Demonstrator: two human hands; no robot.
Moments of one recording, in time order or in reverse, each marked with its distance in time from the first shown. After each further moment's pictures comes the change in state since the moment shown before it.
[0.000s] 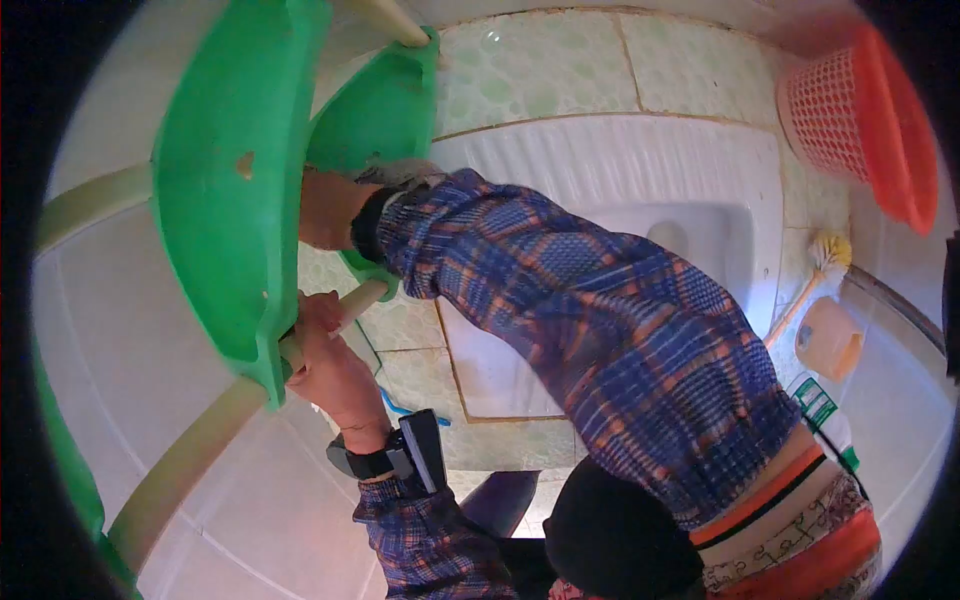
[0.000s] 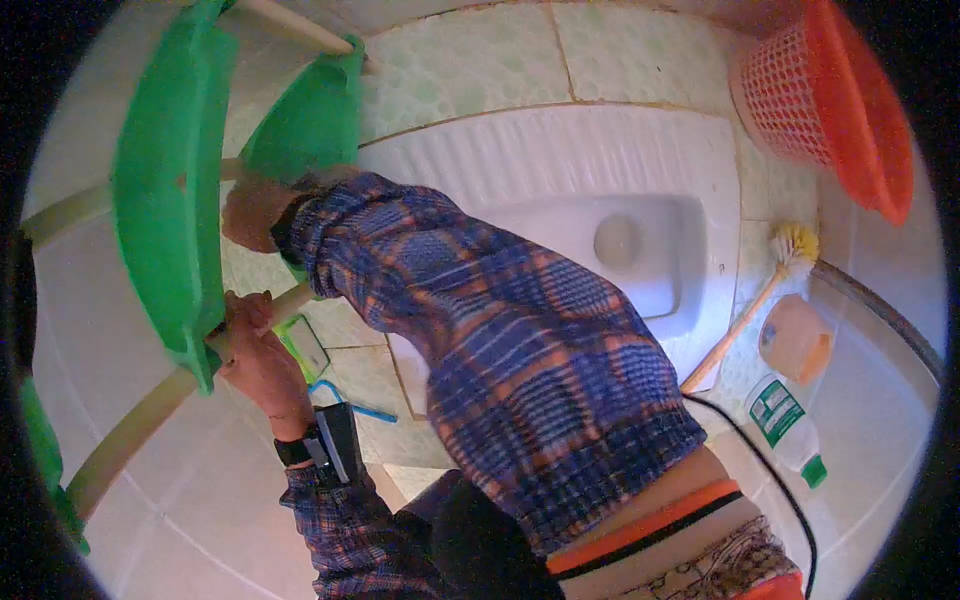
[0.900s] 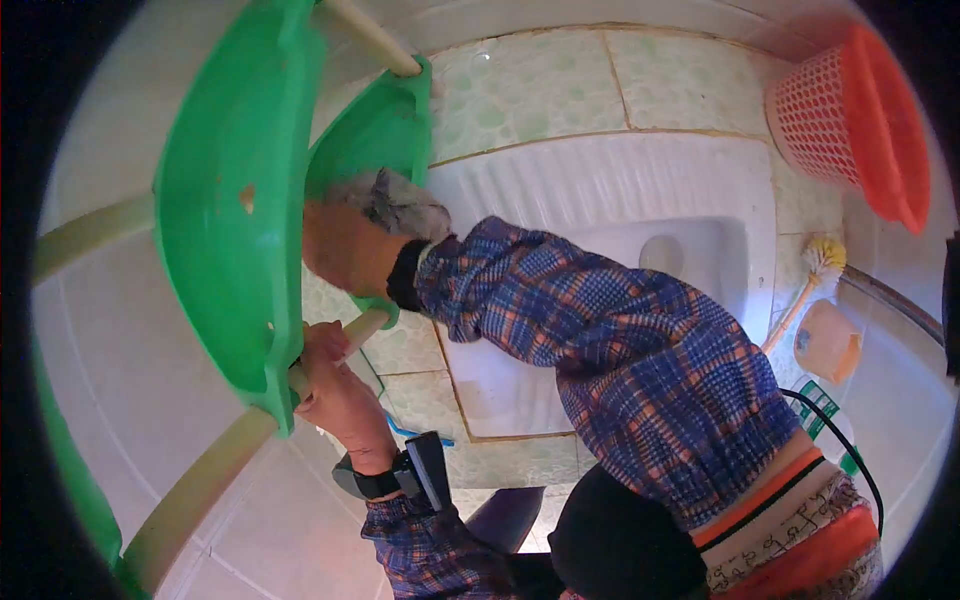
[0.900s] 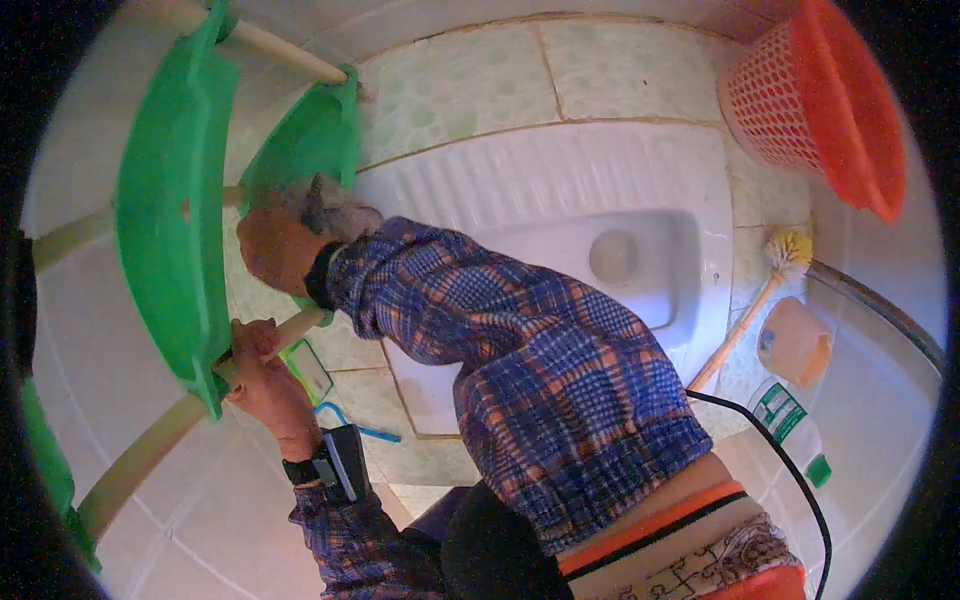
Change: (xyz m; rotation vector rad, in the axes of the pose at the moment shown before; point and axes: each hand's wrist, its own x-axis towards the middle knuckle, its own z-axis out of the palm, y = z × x) left_hand -0.002 0.012 0.013 -0.016 -0.024 -0.010; right_hand -0.028 -0.017 -0.034 -0.012 0.070 0.080
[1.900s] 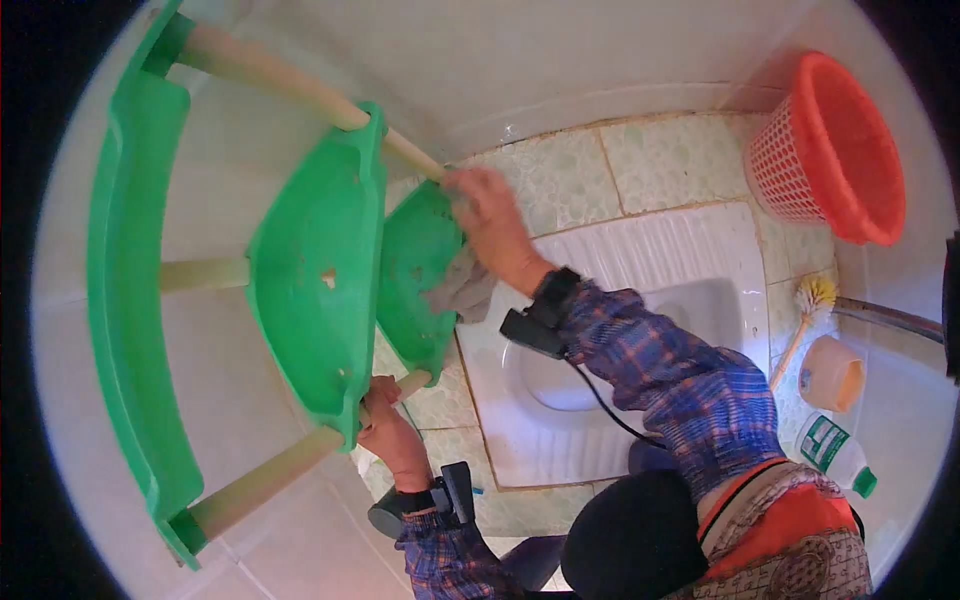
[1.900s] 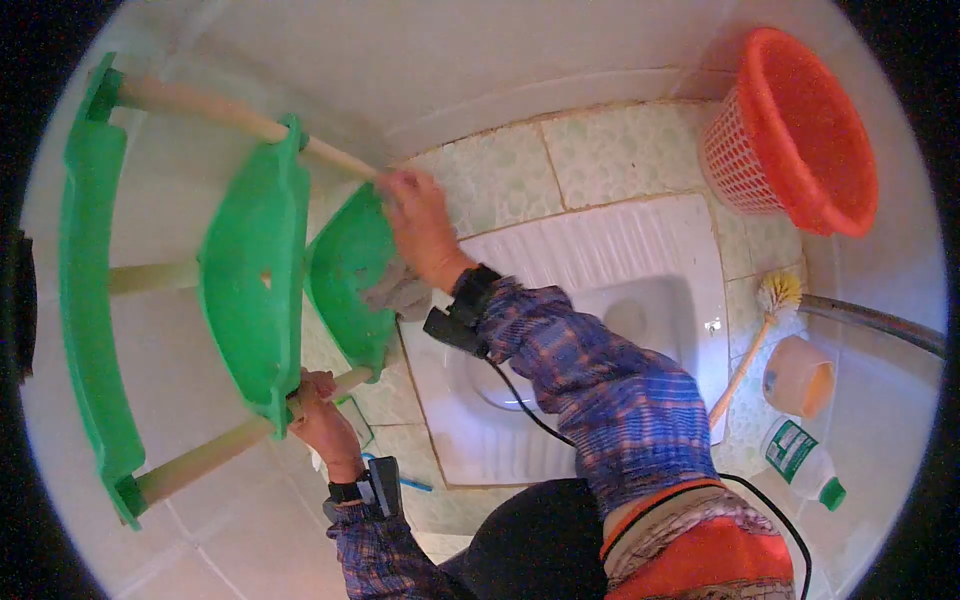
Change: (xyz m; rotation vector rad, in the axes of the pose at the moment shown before) left_hand -0.003 0.003 0.001 0.013 0.053 -0.053; right_hand -0.011 0.046 -0.178 0.004 0.565 0.352
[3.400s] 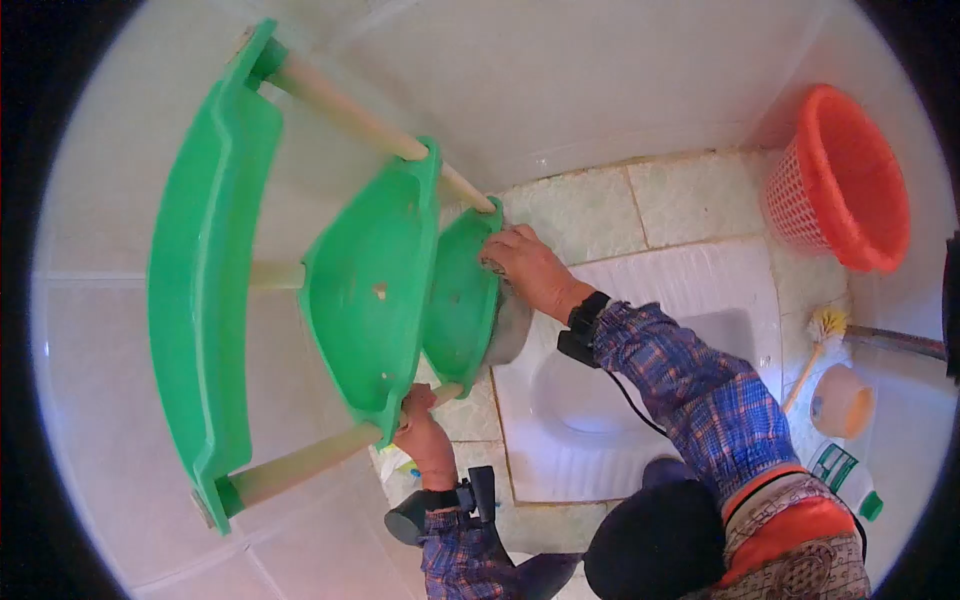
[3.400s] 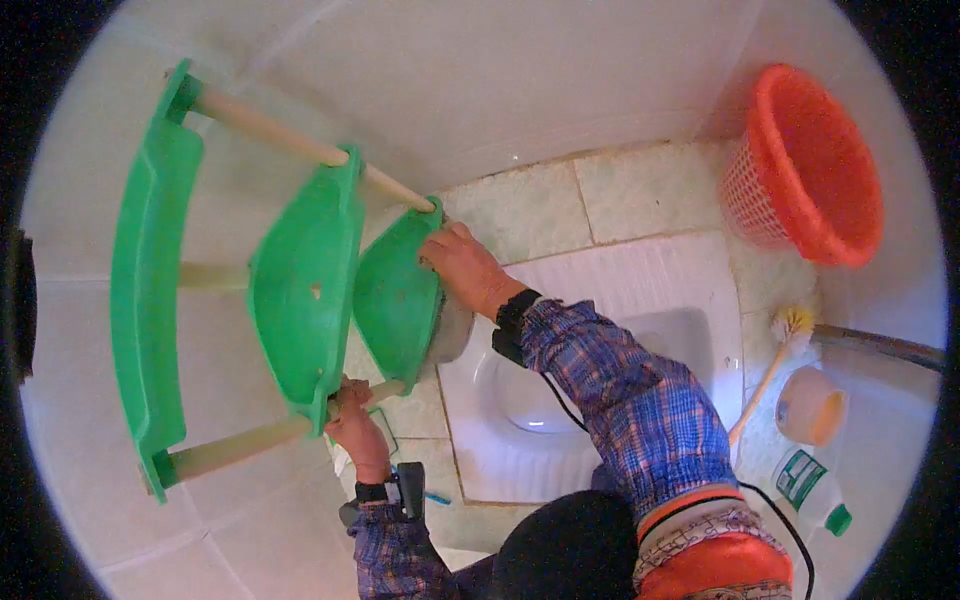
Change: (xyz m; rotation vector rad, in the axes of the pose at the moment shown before) left_hand -0.001 -0.013 -0.009 0.042 0.057 -0.007; right_hand -0.025 0.011 -0.011 -0.230 -0.495 -0.319
